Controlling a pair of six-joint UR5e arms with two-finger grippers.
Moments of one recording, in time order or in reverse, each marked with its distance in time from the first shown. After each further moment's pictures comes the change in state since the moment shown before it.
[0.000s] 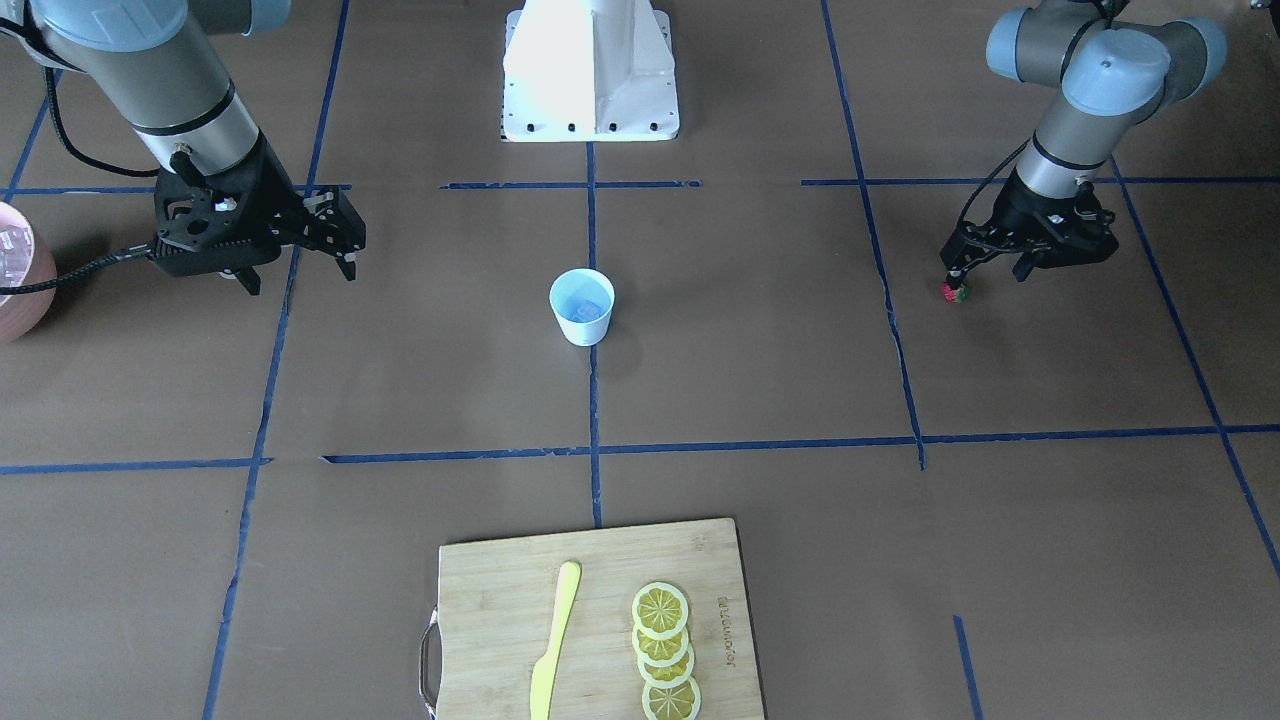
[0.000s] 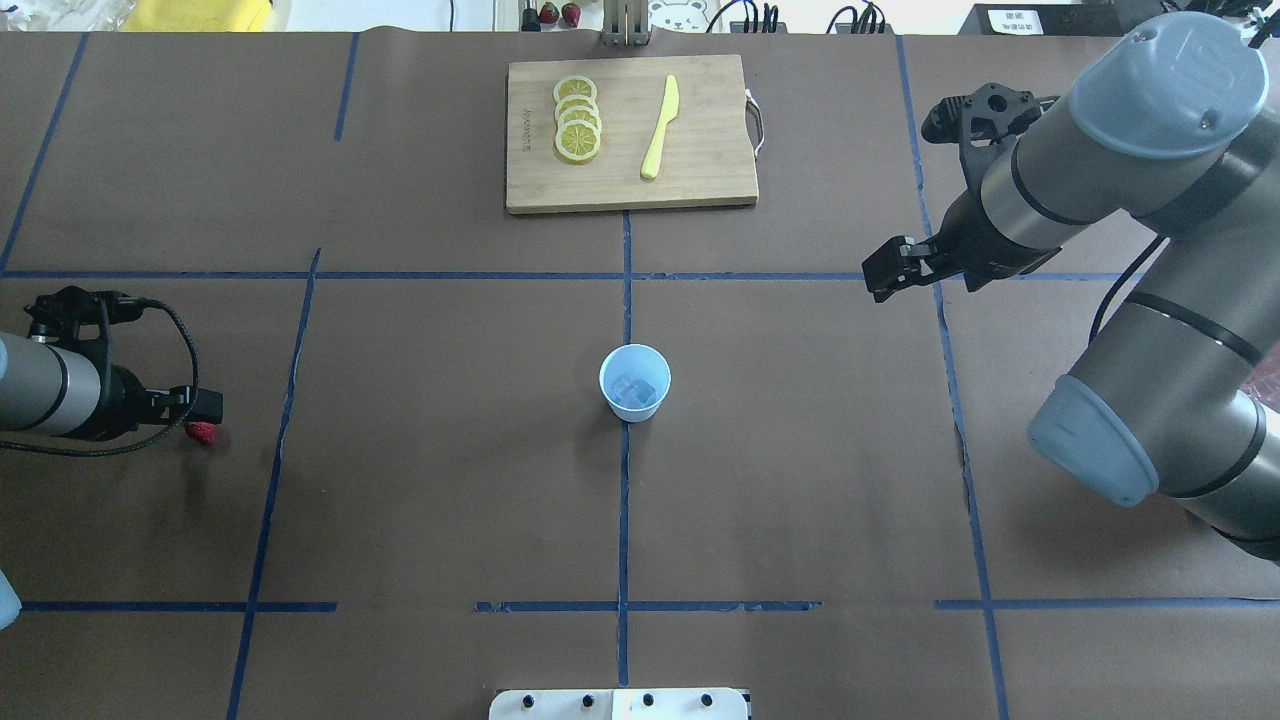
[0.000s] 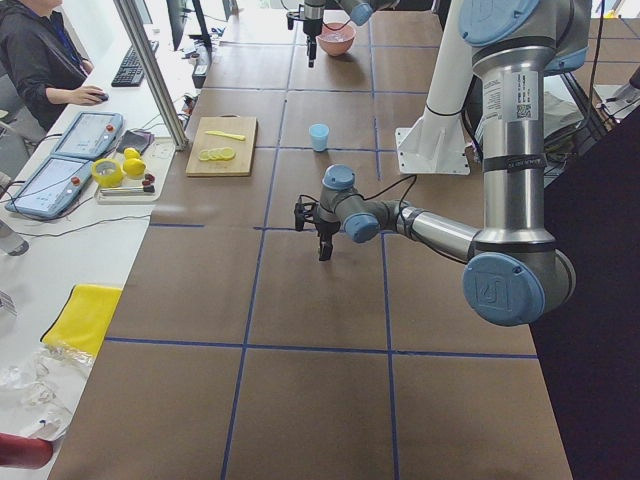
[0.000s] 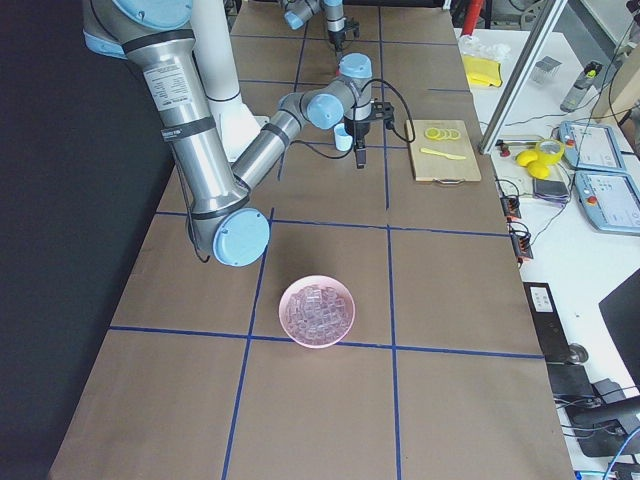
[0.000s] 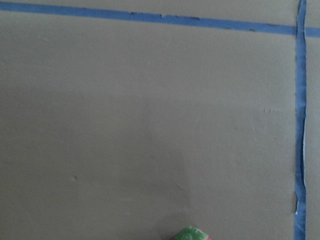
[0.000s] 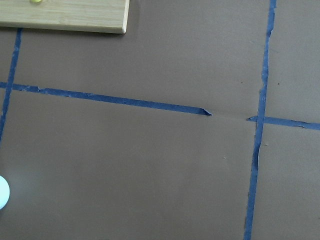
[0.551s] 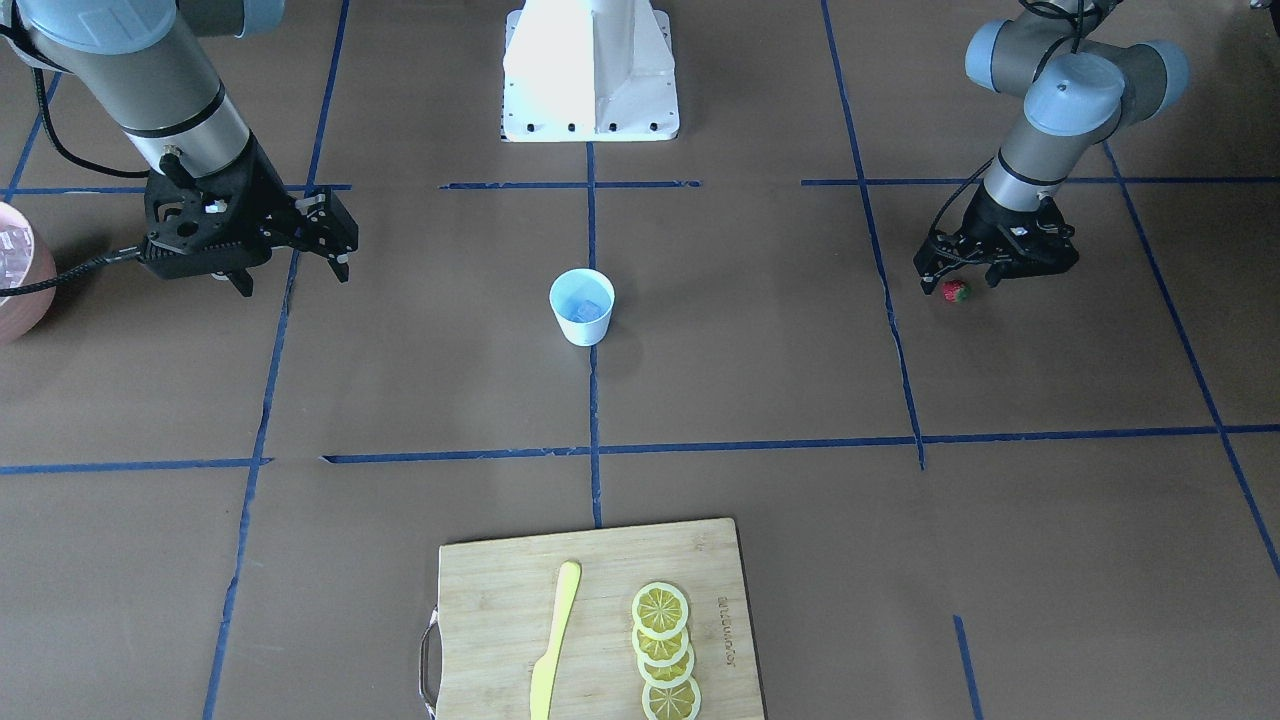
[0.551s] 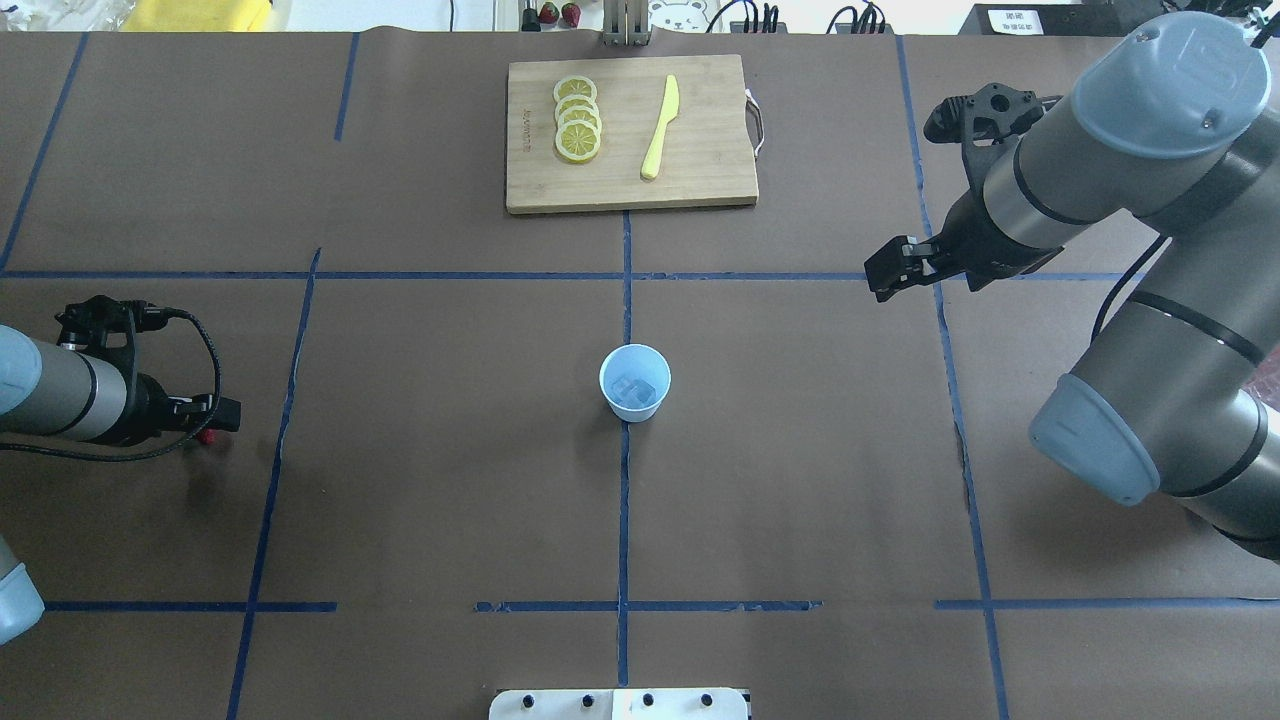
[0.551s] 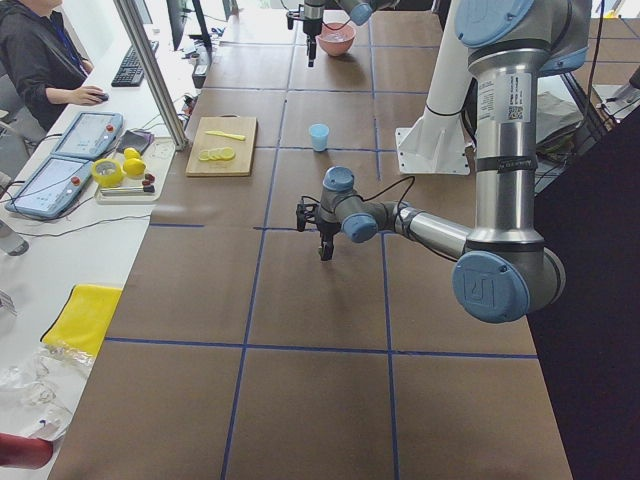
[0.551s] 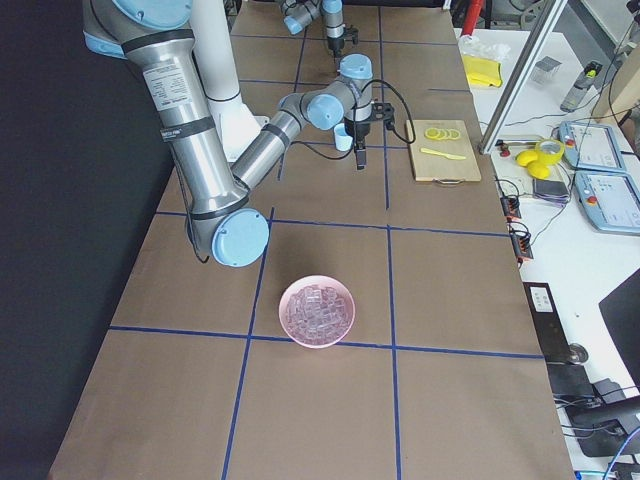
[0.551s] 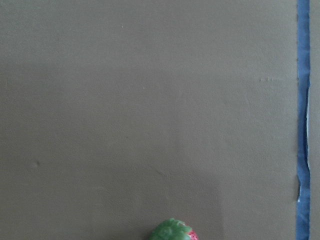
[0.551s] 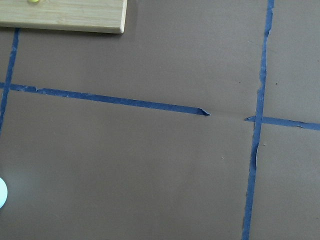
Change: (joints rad) left arm 0.019 -0.023 0.024 -0.001 0.002 -0.004; right arm 0.001 -0.002 -0.001 0.000 -0.001 -0.001
